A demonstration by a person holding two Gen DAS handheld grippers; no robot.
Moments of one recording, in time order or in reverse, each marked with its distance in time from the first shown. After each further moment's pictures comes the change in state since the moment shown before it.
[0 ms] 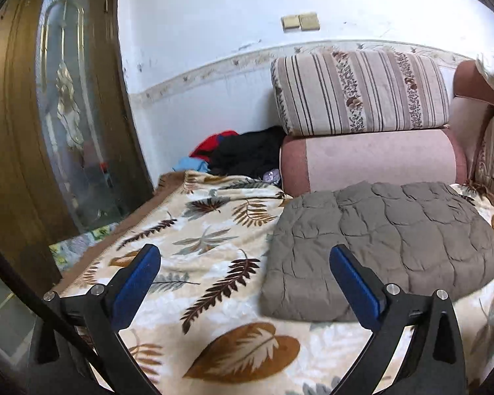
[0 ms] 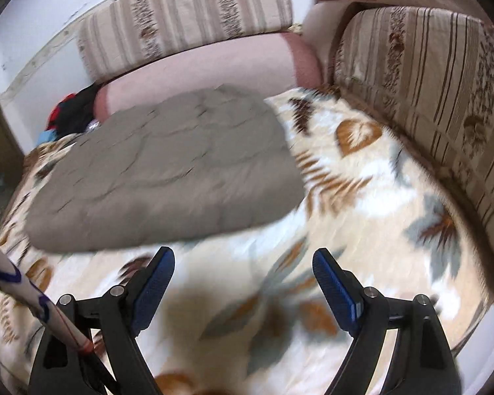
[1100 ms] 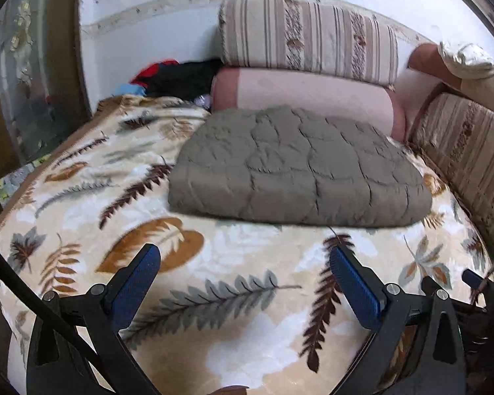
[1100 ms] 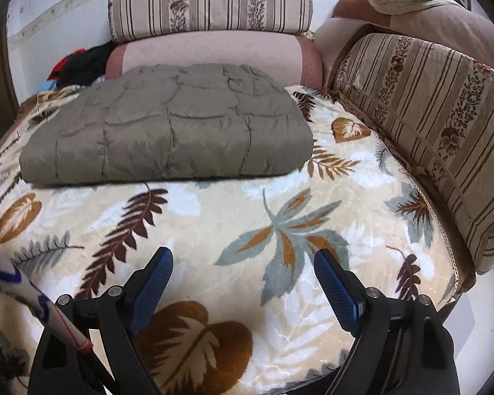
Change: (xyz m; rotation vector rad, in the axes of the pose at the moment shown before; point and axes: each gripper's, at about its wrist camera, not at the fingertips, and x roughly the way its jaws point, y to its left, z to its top) left arm -0.030 -0.056 -0.078 -0.077 0.304 -0.325; right arm -0.021 0.053 -0.063 -0.169 0.014 -0.184
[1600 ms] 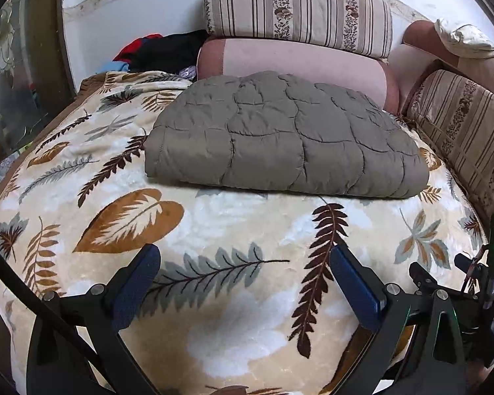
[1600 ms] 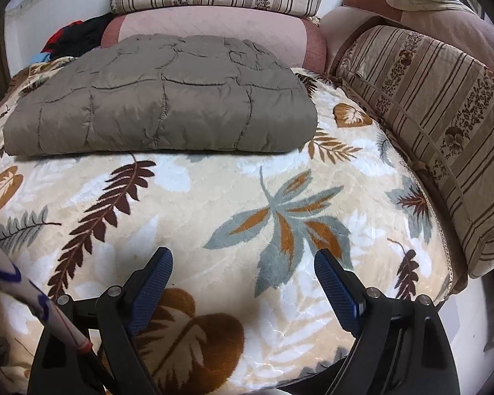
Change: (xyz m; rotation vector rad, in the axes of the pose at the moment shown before) left arm 0.024 -0.014 -0.015 0.015 0.104 -0.025; right arm 0.023 0.005 -0.007 -0.056 0.085 -0.053
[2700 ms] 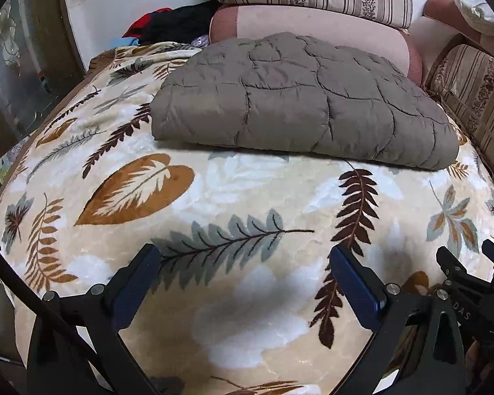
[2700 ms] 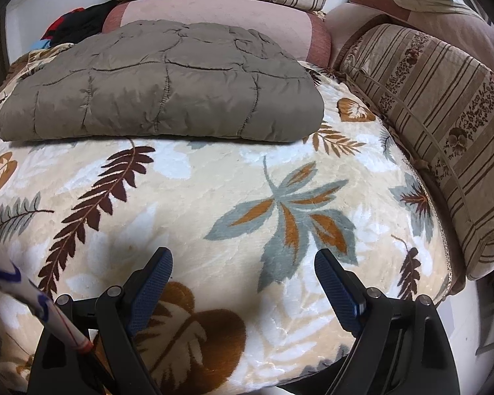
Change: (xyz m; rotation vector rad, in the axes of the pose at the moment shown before) left arm 0.034 -0.001 -0.017 0.000 0.126 0.092; right arm 0.008 0.008 -0.004 -0.031 0.032 -0.016
